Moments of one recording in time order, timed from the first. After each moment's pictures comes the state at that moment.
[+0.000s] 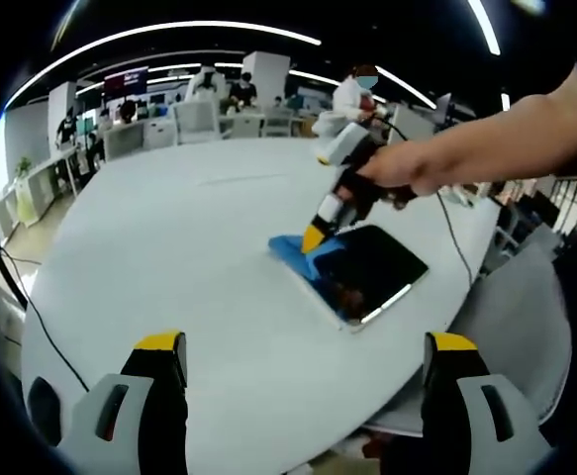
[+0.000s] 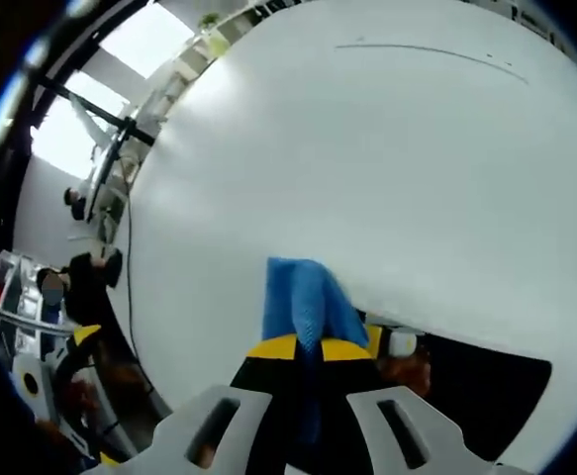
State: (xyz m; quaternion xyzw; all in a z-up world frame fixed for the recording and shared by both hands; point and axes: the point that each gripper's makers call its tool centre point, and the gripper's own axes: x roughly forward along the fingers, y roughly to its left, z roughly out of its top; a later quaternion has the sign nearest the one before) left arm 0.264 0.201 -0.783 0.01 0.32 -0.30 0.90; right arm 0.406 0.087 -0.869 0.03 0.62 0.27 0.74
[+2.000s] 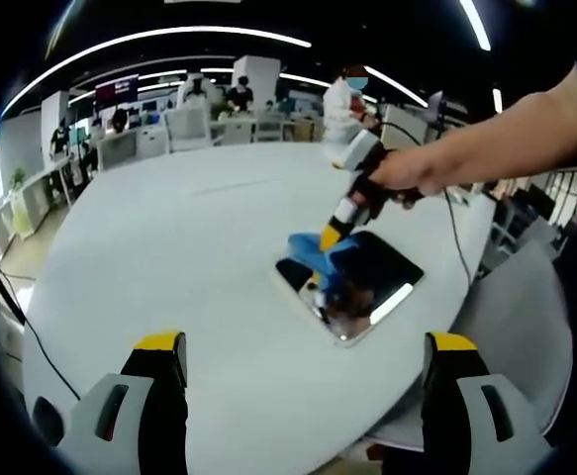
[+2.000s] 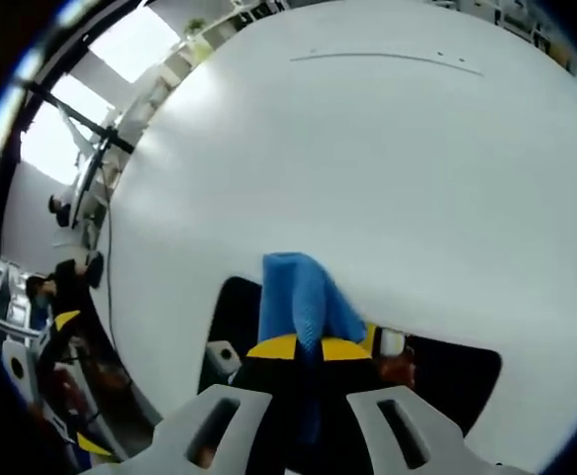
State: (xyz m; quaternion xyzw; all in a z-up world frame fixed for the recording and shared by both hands) left arm 0.272 0.184 -0.775 0.03 0.31 -0.31 0.90; right arm 0.407 0.027 -0.869 0.02 0.61 0.23 0.75
